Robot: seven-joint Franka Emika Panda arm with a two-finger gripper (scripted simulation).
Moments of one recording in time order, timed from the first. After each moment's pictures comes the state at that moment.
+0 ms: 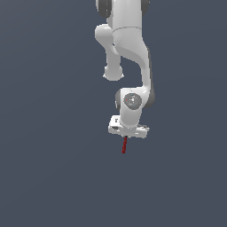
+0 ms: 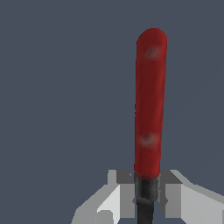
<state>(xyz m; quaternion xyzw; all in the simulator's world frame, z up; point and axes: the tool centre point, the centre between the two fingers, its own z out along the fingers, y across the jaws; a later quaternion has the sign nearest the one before) -0.001 0.071 0.018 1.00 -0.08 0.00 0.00</state>
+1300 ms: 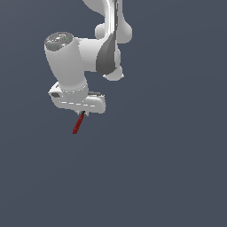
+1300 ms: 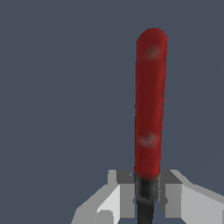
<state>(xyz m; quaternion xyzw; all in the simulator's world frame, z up) -0.008 -0.131 0.214 1.00 -0.08 0.00 0.00</state>
